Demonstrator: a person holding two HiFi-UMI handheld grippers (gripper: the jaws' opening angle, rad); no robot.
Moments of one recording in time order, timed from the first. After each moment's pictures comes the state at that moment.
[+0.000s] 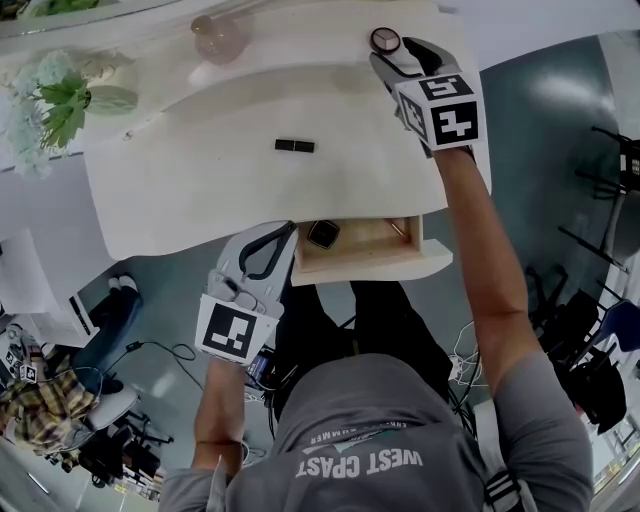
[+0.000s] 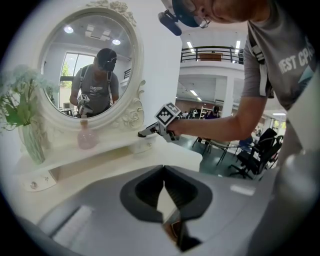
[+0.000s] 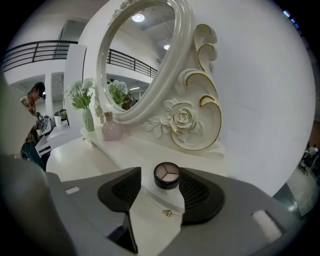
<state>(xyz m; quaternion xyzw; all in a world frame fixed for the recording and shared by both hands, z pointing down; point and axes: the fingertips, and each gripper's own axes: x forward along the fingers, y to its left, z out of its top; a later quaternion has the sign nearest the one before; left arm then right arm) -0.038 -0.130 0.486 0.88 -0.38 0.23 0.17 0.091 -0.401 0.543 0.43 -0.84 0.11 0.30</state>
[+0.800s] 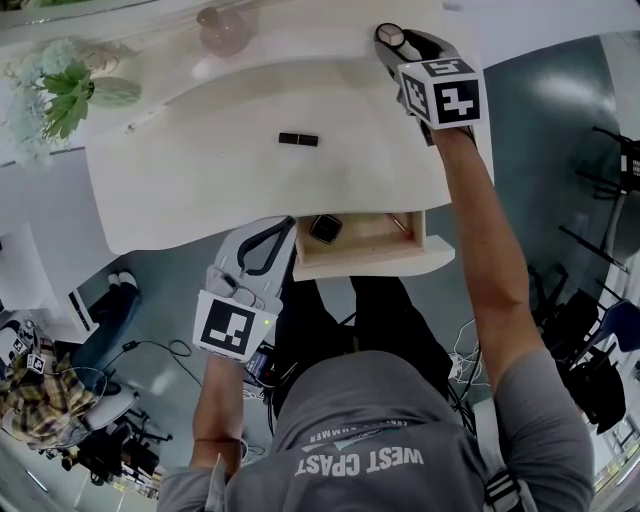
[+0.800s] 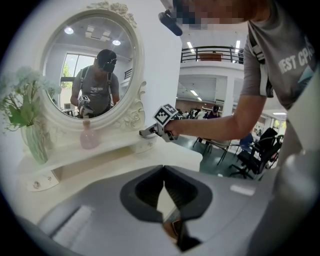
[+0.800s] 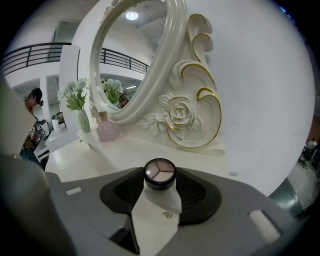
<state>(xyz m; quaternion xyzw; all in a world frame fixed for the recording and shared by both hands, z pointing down) -0.045 -0.125 0.484 0.88 -0.39 0.23 0.17 0.091 -0.413 0.551 0.44 -0.83 0.14 0.30</state>
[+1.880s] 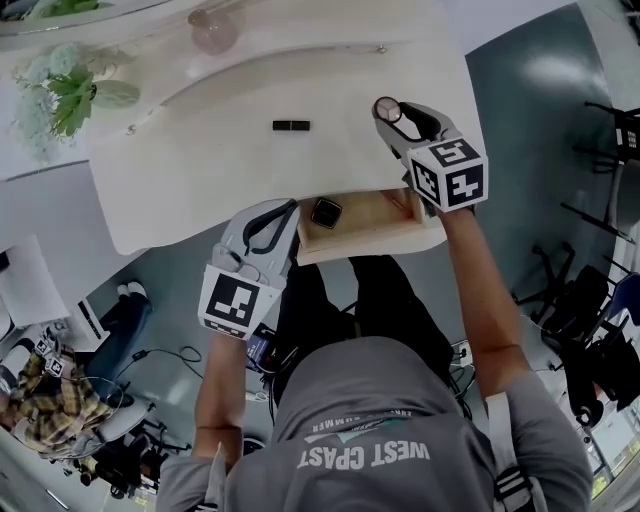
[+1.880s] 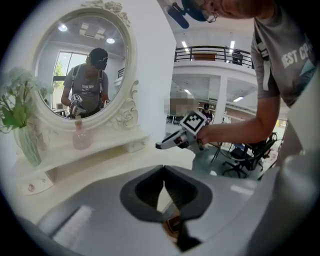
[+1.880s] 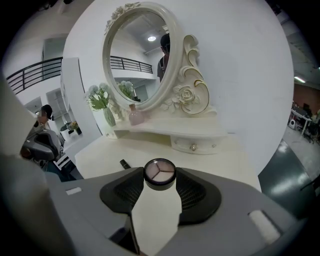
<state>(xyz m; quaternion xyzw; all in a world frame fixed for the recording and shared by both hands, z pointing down) -0.034 -0.109 0.481 0.90 -0.34 0.24 0.14 0.116 -0.244 0.560 0.41 -0.83 0.23 0.29</state>
